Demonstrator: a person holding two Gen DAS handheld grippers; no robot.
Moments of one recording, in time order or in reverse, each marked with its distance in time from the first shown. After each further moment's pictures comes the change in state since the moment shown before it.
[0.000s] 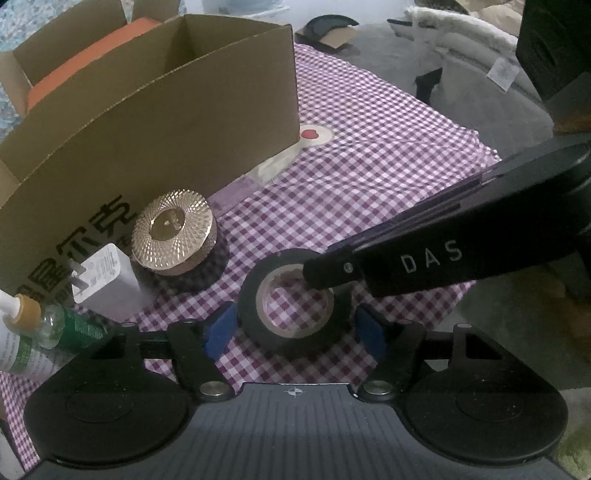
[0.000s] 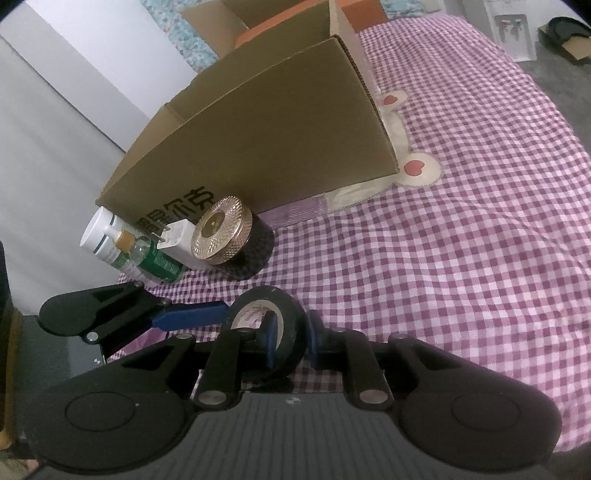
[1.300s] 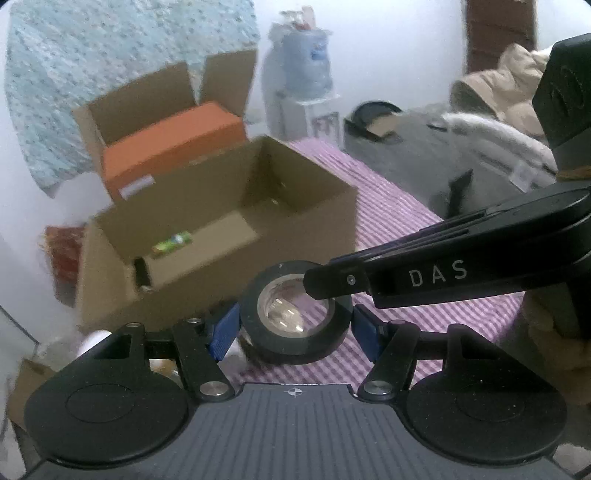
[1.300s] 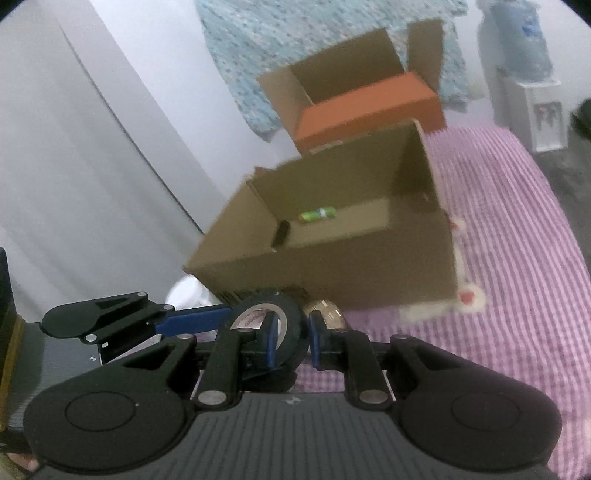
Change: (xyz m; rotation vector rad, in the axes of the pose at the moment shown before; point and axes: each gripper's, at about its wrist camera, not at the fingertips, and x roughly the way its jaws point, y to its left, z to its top) left arm -0.108 0.022 0.018 -0.086 -0.279 0.155; right arm -0.057 0.063 0.038 -0.163 -0.218 0.092
